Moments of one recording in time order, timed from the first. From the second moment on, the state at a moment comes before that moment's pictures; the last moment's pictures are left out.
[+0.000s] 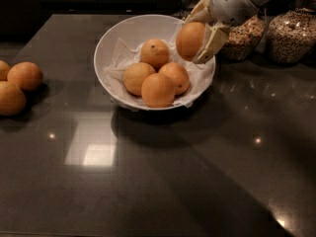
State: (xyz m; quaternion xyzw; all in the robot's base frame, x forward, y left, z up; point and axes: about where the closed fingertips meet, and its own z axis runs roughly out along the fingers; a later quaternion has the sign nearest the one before) arm 0.616 -0.095 0.979 -0.74 0.57 0.08 0.36
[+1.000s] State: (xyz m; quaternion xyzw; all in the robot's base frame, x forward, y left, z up) arm 0.558 -0.072 1.008 -0.68 0.56 0.24 0.40
